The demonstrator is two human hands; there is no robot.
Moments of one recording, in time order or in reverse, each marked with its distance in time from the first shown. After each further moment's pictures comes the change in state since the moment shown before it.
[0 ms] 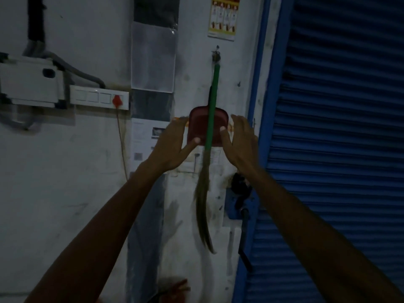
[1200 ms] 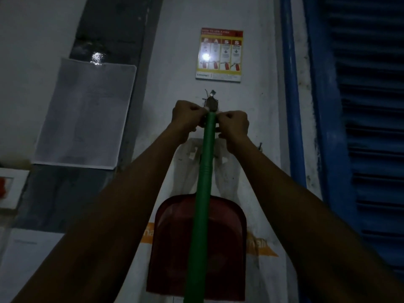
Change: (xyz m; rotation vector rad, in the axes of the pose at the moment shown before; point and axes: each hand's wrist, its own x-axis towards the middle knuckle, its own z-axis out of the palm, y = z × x) left_hand 0.524 -0.200 0.197 -0.409 0.379 -0.246; right_hand 0.503 0.180 0.231 0.742 0.193 0.123
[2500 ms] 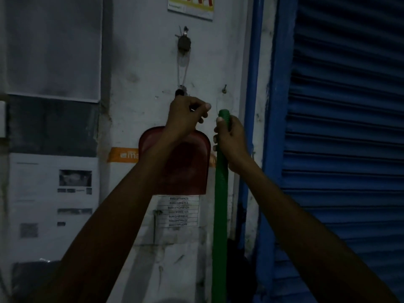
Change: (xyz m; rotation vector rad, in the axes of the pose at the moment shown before) left_hand -0.191 0.003 0.011 -0.112 -0.203 0.133; right_hand -0.217 0.015 -0.118 -0.005 -0.085 0.141
